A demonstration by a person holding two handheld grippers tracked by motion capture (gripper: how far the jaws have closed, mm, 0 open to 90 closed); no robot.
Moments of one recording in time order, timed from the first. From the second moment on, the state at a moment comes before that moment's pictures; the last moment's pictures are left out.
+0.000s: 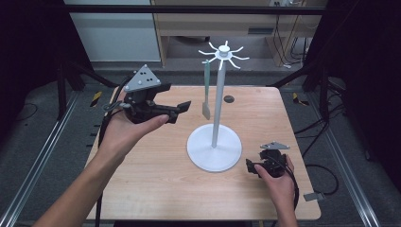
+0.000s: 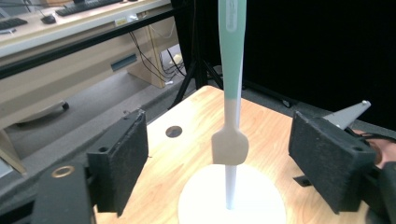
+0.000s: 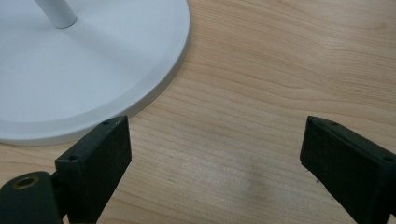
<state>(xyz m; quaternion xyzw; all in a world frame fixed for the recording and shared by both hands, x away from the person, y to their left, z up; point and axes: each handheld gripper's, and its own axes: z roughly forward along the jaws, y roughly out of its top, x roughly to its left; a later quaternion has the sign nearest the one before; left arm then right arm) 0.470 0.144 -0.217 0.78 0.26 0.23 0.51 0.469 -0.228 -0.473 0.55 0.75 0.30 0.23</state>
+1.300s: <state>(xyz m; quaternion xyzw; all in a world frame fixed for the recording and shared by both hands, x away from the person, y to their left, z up) 0.464 0.205 -0.377 0.83 0.32 0.21 0.41 0.468 -0.225 -0.475 0.54 0.75 0.30 0.23</state>
